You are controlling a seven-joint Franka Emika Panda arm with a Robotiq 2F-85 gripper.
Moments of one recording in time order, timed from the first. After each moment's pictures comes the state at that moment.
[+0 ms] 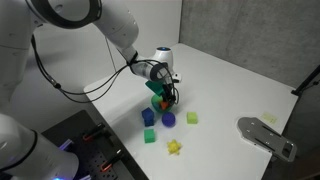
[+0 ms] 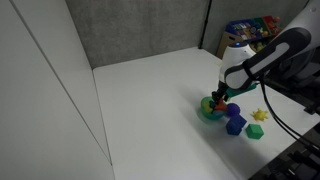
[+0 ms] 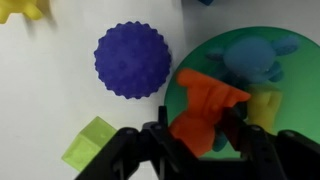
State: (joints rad) arm 0.15 0.68 -0.16 -2.00 -0.07 2.62 0.27
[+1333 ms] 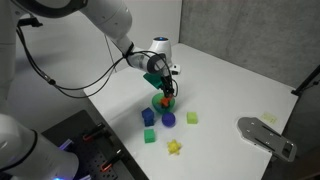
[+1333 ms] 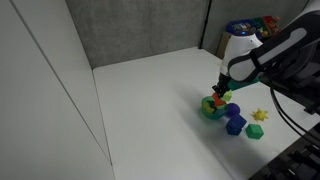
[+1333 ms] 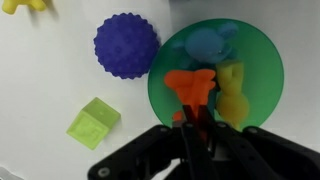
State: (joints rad) arm 0.15 0.57 -0.15 -2.05 -0.07 2.62 0.27
